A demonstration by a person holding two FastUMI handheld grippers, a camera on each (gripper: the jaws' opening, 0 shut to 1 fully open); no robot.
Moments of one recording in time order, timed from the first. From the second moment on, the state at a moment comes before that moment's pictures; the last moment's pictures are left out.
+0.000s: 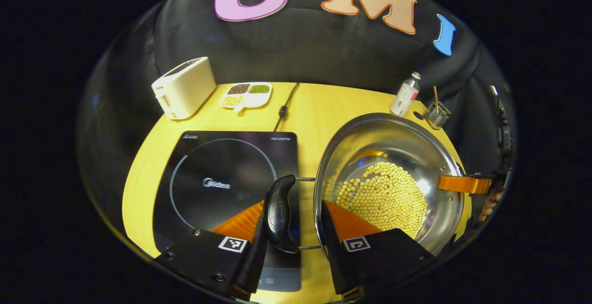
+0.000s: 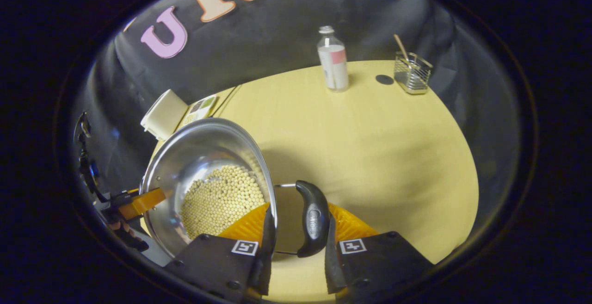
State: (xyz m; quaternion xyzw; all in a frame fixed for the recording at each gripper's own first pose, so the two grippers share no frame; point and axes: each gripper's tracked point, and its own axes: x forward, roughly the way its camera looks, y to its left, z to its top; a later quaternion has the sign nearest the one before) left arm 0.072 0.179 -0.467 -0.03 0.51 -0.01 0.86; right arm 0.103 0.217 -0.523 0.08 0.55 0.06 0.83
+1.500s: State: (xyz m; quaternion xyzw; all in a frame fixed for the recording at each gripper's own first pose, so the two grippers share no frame) left arm 0.113 0.413 -0.501 -0.03 0.49 -0.04 0.87; right arm 0.116 0.469 -0.540 0.03 0.56 0.02 0.83
